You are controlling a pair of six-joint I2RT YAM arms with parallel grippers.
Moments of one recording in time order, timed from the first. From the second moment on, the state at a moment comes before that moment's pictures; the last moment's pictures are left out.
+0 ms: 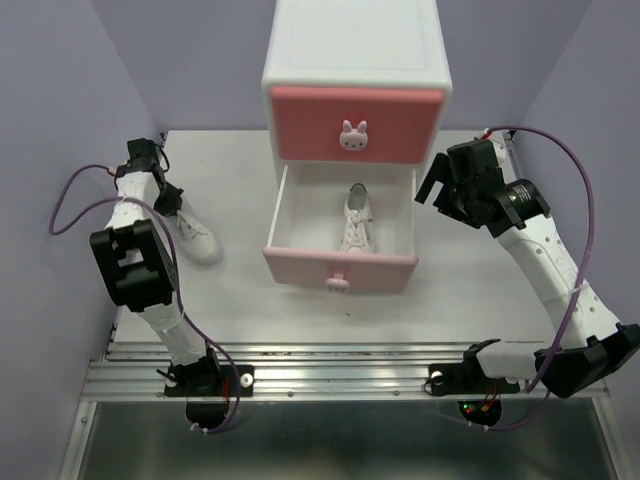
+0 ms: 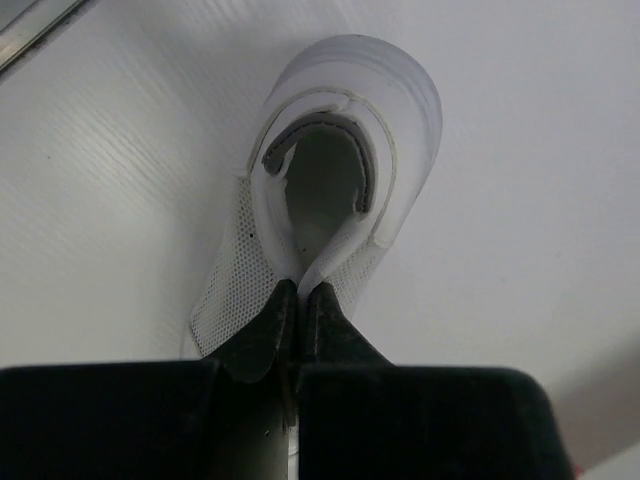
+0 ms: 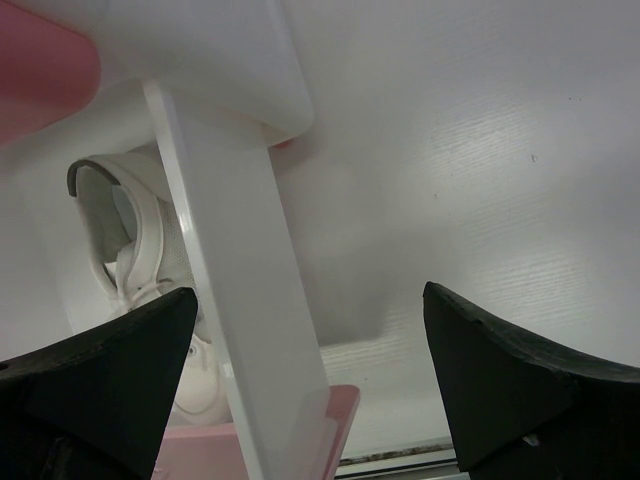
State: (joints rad) left arm 0.28 1.85 1.49 -0.74 -0.14 -0.71; right arm 0.39 1.27 1.49 -1.02 0.37 0.71
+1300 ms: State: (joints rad) left arm -0.32 1.08 1.55 -0.80 -0.05 -1.13; right arm 0.39 1.23 1.47 -0.99 0.31 0.62
